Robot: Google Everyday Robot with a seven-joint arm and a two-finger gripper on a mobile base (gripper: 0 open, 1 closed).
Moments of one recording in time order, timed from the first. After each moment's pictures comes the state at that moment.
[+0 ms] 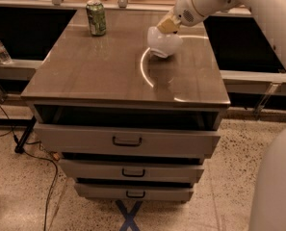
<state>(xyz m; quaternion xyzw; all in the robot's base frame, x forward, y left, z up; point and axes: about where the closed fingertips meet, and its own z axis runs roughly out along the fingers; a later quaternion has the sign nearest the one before) 0.758 -0.077 0.947 -0.51 0.75 0.08 0.43</state>
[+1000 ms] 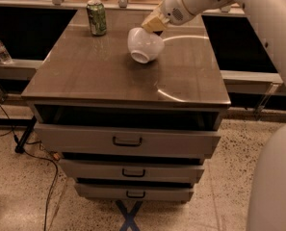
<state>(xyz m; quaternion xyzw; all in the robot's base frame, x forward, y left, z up) 0.738 -0.032 0.957 -0.55 0.70 0.13 0.43</state>
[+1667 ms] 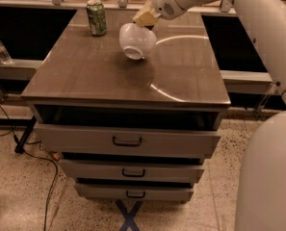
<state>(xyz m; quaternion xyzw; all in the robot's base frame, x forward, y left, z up) 0.748 -0.007 0.970 -0.56 0.69 0.13 0.45</state>
